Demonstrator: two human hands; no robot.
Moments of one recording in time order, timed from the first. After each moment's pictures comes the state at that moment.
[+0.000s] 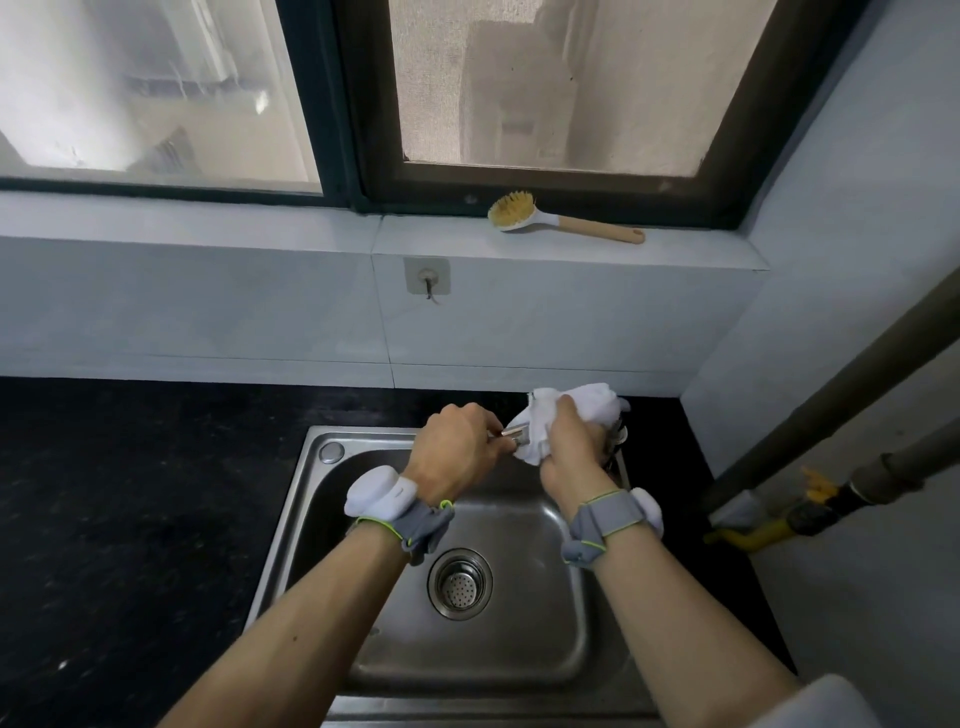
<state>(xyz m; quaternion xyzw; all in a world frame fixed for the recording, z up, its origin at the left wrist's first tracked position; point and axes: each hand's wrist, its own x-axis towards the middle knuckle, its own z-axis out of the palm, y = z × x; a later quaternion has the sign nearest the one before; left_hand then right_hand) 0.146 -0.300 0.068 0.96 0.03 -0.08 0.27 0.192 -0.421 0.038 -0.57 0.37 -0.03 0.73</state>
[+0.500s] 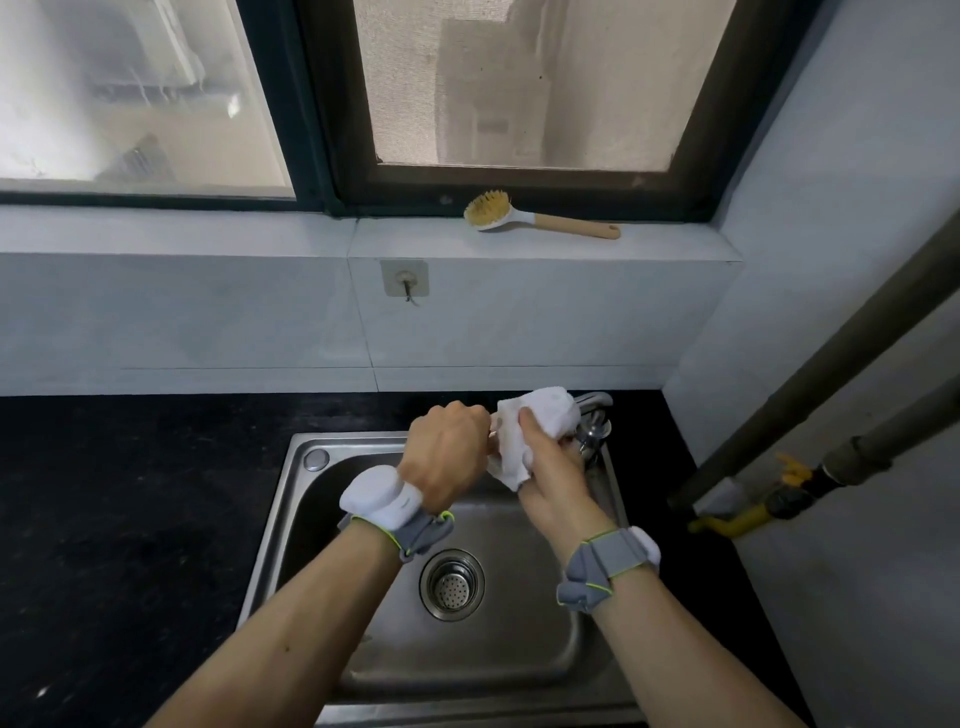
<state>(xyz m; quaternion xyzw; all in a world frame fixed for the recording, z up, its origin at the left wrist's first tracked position) 0.147 -0.312 0.072 1.00 -0.03 -0.04 0.07 0.155 -0.425 0.034 -0.45 0.30 0.10 0.83</state>
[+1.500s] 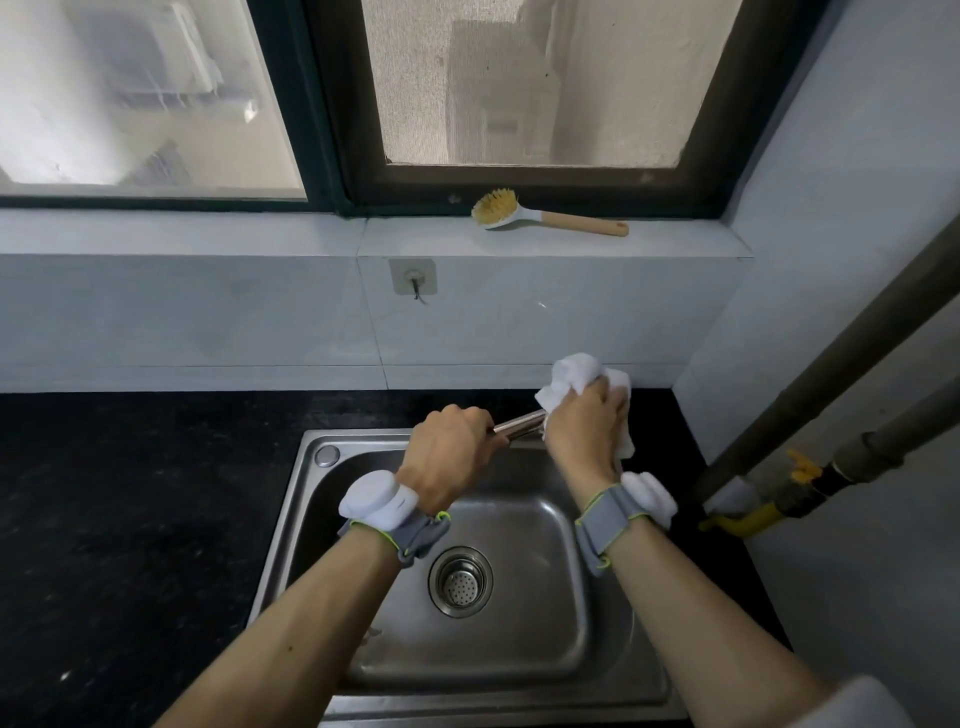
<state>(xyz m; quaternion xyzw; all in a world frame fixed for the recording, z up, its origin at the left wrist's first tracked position) 0.142 -0.304 0.066 0.99 -0.02 -0.05 0.15 0.181 -0.451 0.048 -0.90 0.18 -0.06 0.38</state>
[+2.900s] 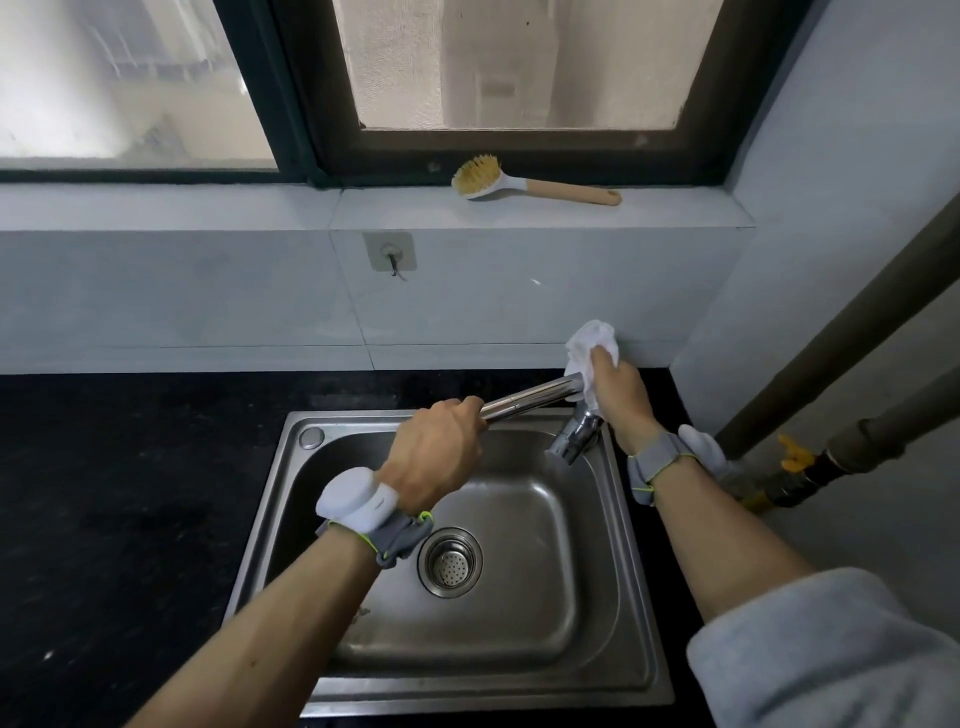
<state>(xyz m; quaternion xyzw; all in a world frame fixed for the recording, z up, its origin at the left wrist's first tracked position) 0.140 -0.321 0.054 0.99 -0.03 -0.04 0.12 0.242 -0.524 0.019 -0.83 0.16 0.06 0.54</state>
